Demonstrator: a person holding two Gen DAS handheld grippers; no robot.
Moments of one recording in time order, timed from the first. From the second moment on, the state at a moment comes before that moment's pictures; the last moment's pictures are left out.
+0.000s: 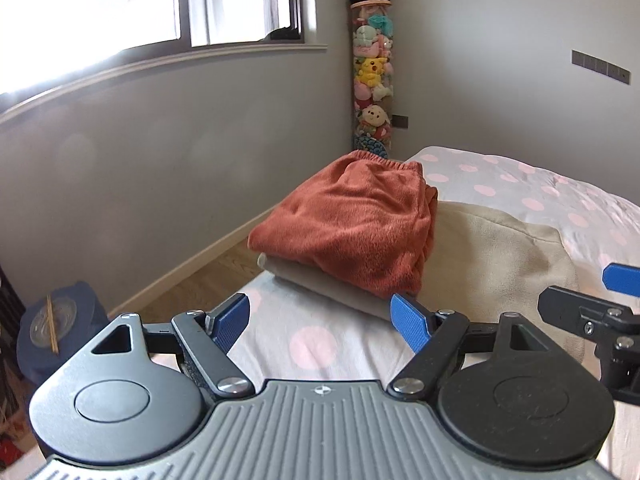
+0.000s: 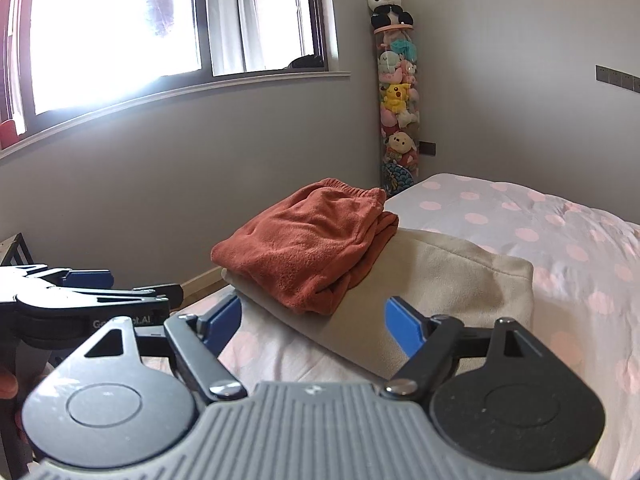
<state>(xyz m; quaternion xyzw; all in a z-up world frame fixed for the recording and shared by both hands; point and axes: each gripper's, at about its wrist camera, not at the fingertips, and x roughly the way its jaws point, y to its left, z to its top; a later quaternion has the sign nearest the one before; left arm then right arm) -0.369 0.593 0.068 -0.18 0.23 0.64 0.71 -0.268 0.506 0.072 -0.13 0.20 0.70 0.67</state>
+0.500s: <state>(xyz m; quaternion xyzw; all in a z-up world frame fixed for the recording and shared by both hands) -0.366 0.564 0.035 -0.20 0.25 0.65 0.69 -0.270 0.478 0.048 -0.13 0.21 0.69 0.67</state>
